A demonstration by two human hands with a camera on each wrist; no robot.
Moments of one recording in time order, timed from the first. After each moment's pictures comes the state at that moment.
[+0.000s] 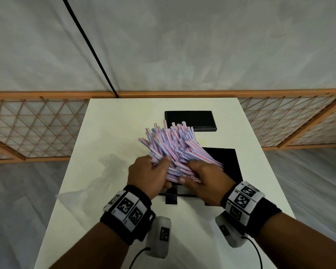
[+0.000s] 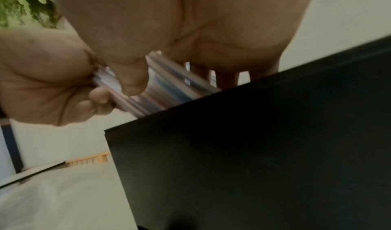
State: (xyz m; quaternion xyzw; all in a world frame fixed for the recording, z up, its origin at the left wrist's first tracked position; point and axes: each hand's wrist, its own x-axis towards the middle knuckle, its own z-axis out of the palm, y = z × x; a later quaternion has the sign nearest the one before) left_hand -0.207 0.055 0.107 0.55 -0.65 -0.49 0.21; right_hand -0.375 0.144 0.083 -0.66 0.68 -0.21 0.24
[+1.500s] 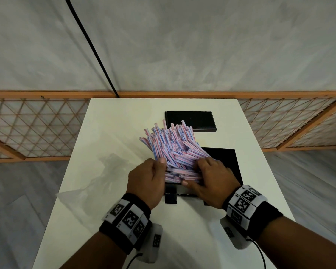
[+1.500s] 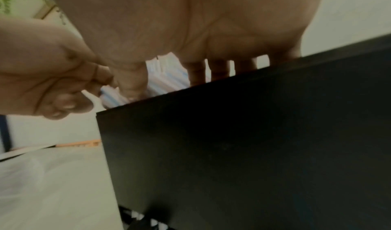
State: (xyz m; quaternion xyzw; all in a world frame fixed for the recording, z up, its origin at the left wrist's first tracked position) left_hand -0.193 0.065 0.085 0.52 -0.72 -0.39 0.23; right_hand -0.379 0.157 0.083 -0.57 0.80 -0.06 0.17
